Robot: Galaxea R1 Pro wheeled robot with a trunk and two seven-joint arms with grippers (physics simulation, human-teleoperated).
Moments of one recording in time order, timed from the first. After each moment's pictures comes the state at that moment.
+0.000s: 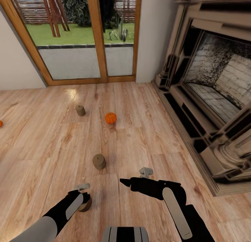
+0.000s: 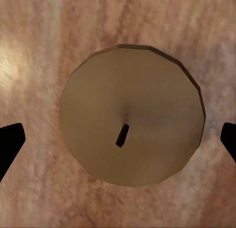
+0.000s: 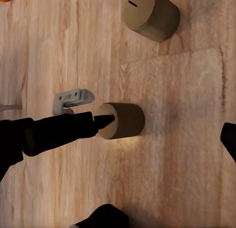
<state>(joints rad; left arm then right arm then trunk) -0.61 0.08 -0.41 -0.53 0.72 0.41 0.47 -0.31 0.07 0.23 -1.54 -0.61 0.95 0.08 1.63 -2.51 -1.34</state>
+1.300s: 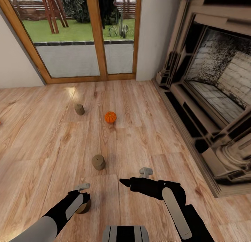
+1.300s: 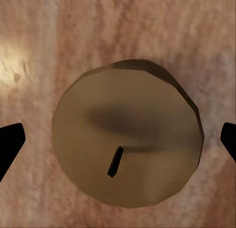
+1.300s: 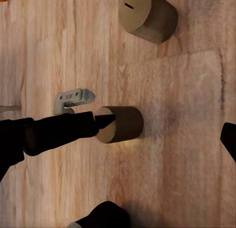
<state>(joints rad) -0.61 0.08 -0.42 -0.53 0.72 0.41 0.47 -0.31 0.07 0.23 -1.54 -0.61 0.95 0.08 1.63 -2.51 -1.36</state>
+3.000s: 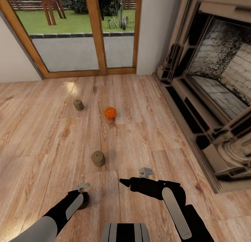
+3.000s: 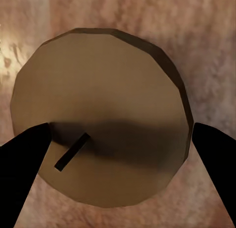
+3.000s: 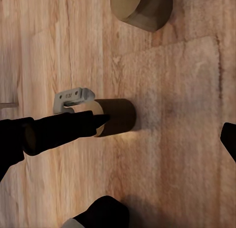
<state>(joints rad) -0.61 0.08 -0.42 -0.53 0.72 0.40 0.47 -0.31 0.07 0.23 -1.54 -0.61 0.95 0.08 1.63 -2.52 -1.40</state>
